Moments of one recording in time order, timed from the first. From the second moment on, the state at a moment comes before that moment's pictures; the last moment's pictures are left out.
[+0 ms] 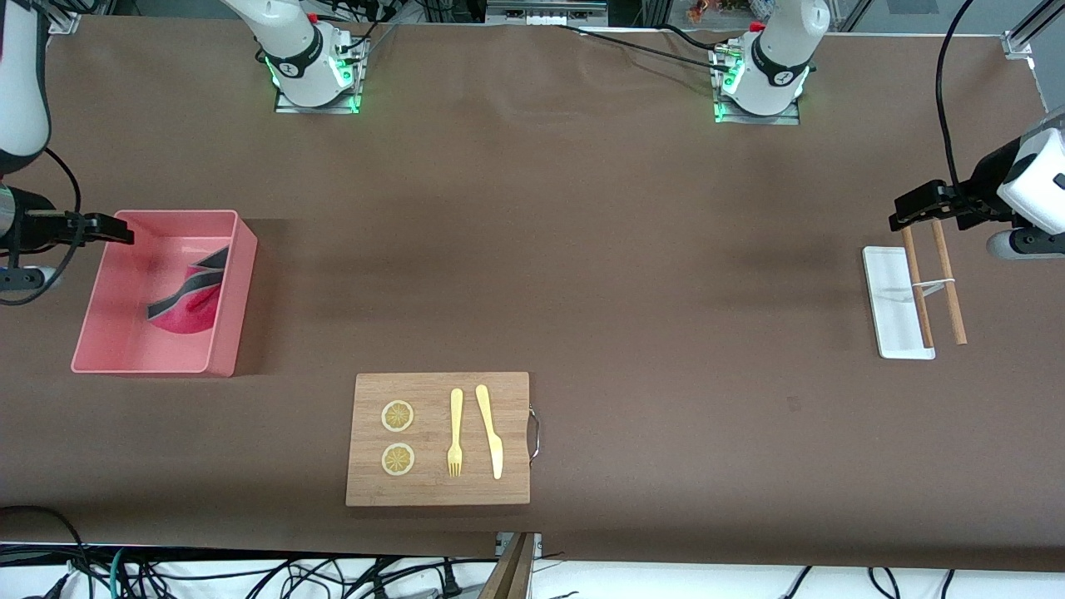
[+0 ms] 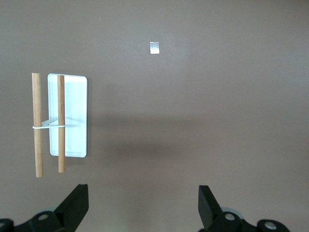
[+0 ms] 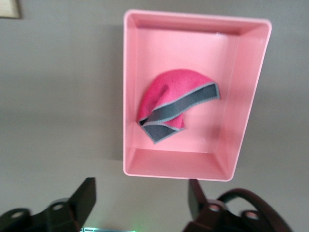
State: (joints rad) left arm 0.04 0.06 -0.01 -1.60 -0.05 1.56 -0.05; right arm 0.04 0.17 -0.22 -1.64 -0.02 1.62 -0.25
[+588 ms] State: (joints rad) left arm 0.04 0.06 -0.01 -1.60 -0.05 1.55 -0.05; right arm 0.04 0.00 -0.06 -1.57 -0.02 1.48 -0.09
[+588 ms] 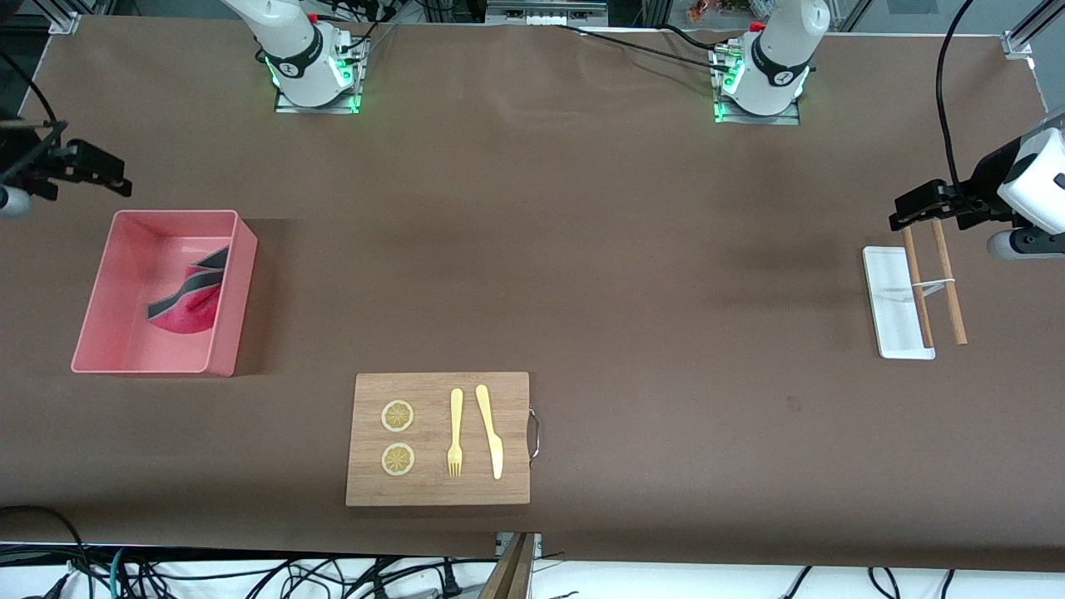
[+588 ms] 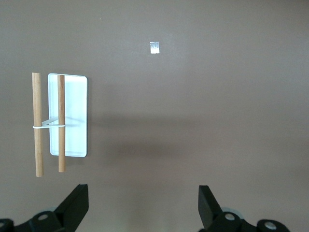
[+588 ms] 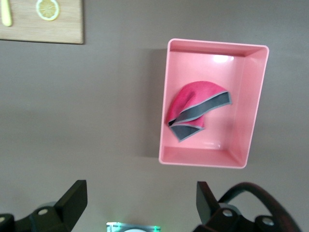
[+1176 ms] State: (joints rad) left arm 0.04 0.06 -0.02 -1.60 -0.05 1.55 -0.05; right arm 0.04 -0.01 -0.06 -1.57 0.03 1.46 -0.08
